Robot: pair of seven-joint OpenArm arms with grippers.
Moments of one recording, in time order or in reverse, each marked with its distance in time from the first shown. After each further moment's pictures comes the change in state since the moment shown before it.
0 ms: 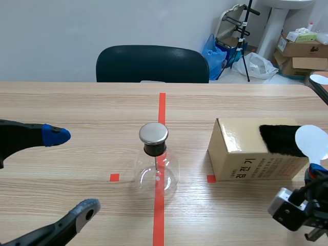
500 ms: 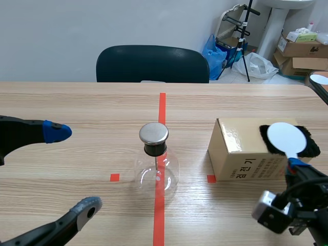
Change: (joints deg) left arm 0.0 0.0 0.0 0.7 0.1 0.0 0.0; right arm -0.2 -1.2 -2.6 1.7 -1.6 -2.9 -7.6
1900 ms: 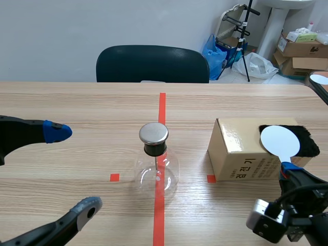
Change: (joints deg) left arm -0.2 0.0 0.0 0.0 0.0 0.0 0.0; right arm -2.5 0.0 -2.3 2.7 -4.6 0.1 -1.7
